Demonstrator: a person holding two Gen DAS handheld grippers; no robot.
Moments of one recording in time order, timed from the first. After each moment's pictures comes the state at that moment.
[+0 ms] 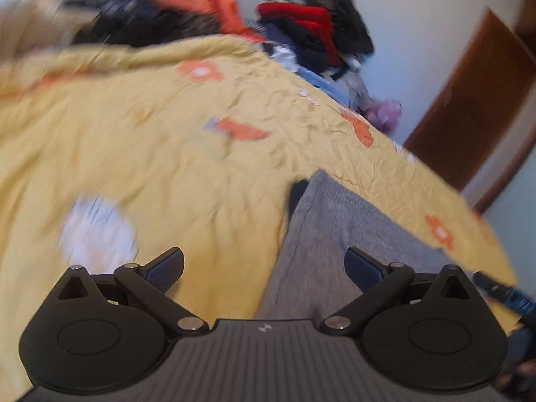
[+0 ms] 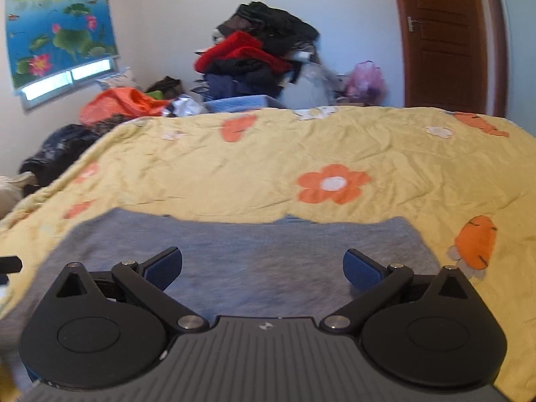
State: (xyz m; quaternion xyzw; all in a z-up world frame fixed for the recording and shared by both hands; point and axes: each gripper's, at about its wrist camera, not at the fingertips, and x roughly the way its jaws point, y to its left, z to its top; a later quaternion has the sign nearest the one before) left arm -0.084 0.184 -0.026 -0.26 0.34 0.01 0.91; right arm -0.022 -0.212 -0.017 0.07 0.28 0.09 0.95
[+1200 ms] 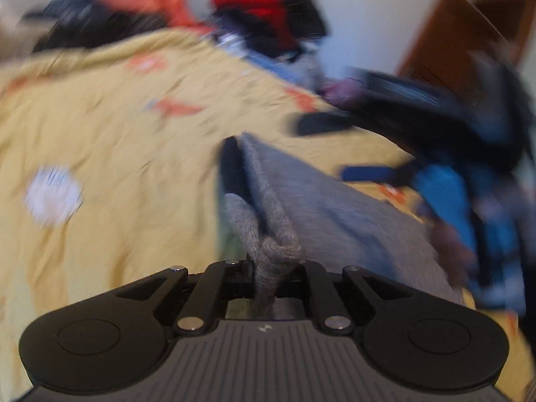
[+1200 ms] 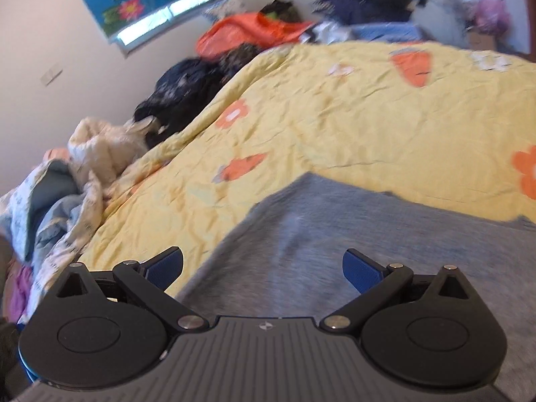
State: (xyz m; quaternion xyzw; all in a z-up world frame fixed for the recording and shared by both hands) left arm -0.112 0.100 -0.010 -0.16 0.32 -0.07 0.93; right arm 0.038 -0.063 0.032 0.09 0.43 0.31 0.84
